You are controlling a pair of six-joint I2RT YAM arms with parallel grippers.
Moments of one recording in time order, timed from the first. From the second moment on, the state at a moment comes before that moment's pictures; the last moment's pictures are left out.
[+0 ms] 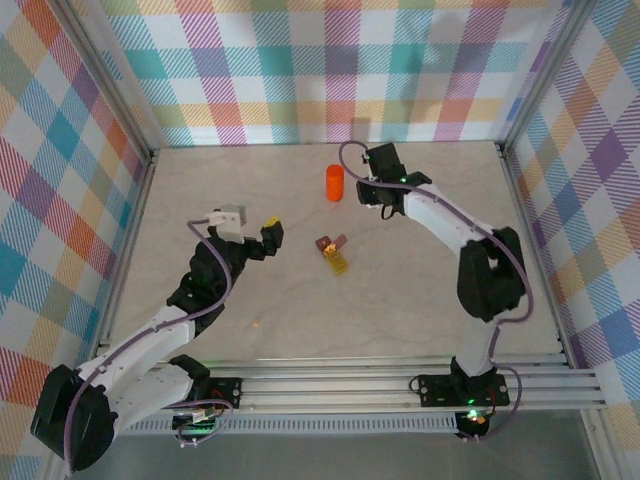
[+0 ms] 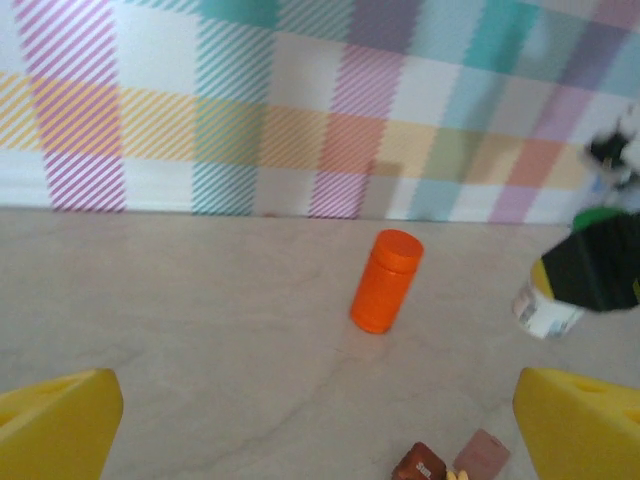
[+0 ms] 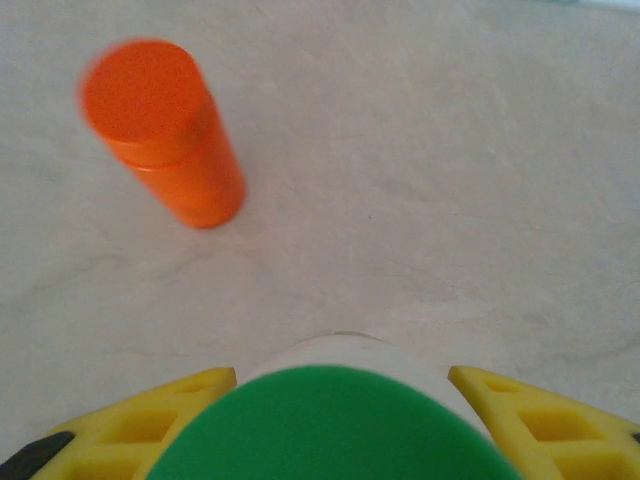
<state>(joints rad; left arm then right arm) -0.52 0.95 0.51 0.32 -0.27 -0.27 0.45 1.90 1.55 -0.50 0.17 0.14</state>
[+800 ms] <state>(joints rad) -0.52 0.97 0.52 0.20 -0.26 -0.44 0.43 2.14 1.68 -0.45 0.10 0.22</state>
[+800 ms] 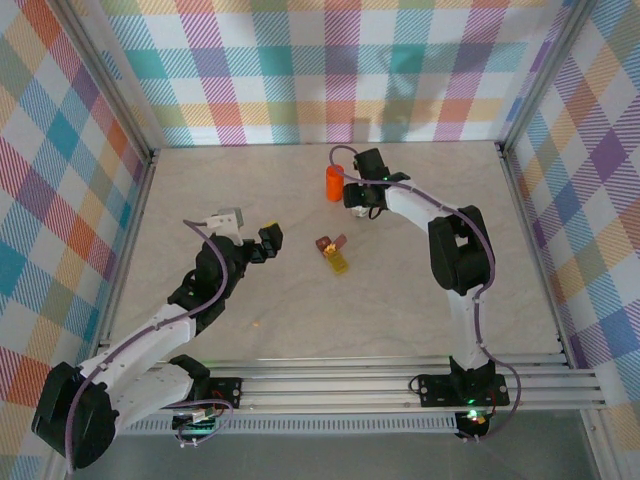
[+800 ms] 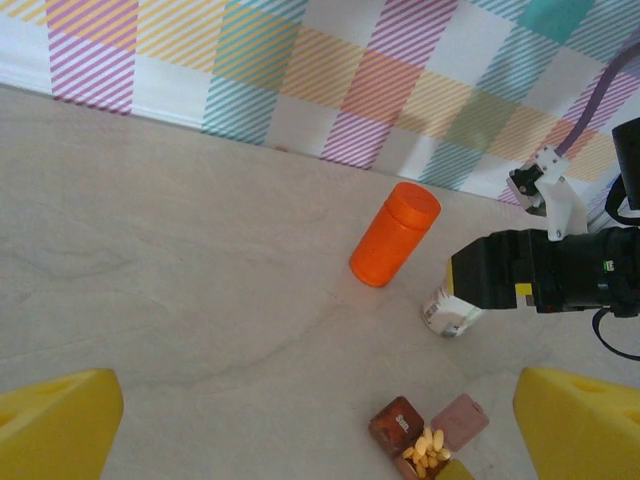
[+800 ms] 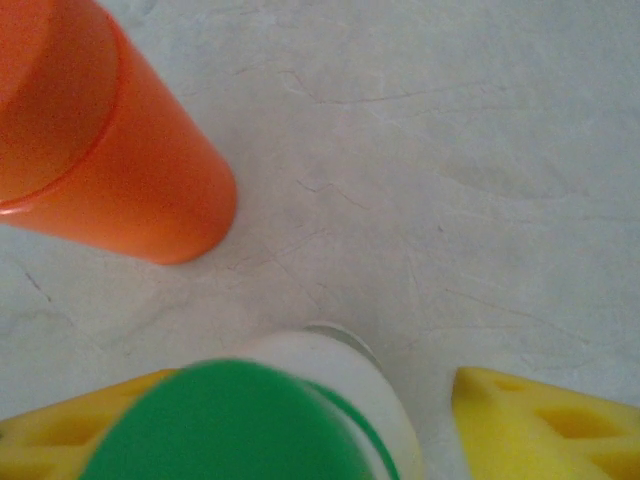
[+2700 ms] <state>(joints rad) -0.59 2.19 1.57 0.16 0.10 -0.77 0.25 2.02 1.30 0.20 -0.42 0.40</state>
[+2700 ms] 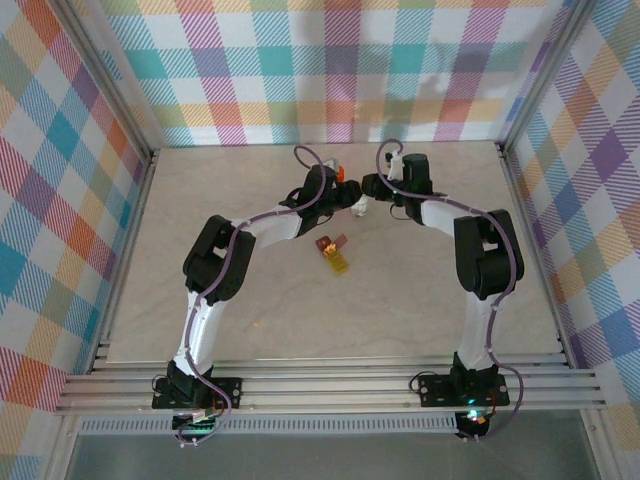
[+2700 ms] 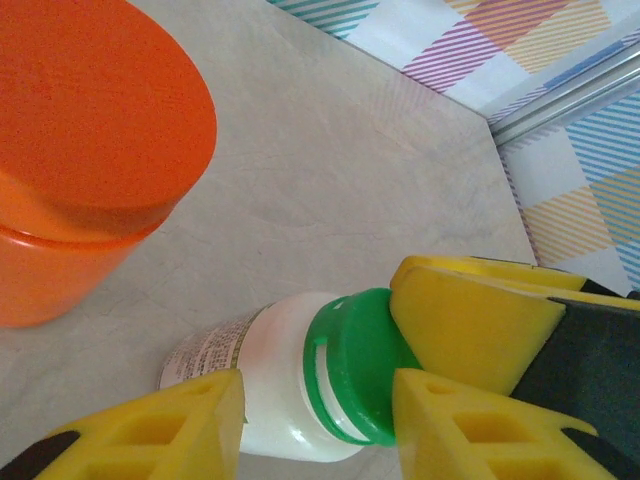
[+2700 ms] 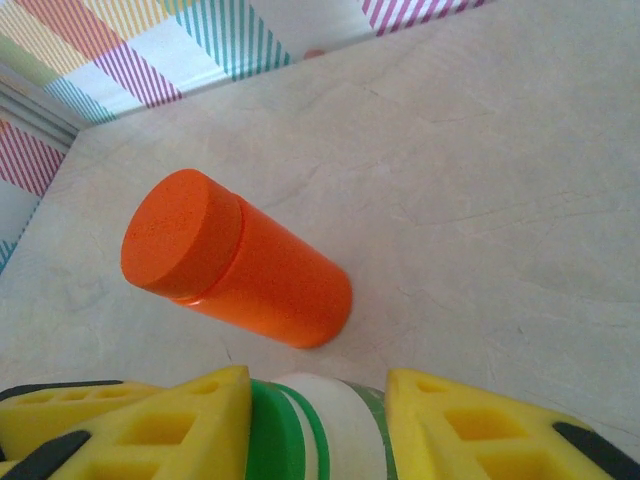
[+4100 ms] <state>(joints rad) -0.63 2.27 1.53 0.45 0.03 -0.99 0.25 2.01 1.10 0.55 -0.35 0.71</state>
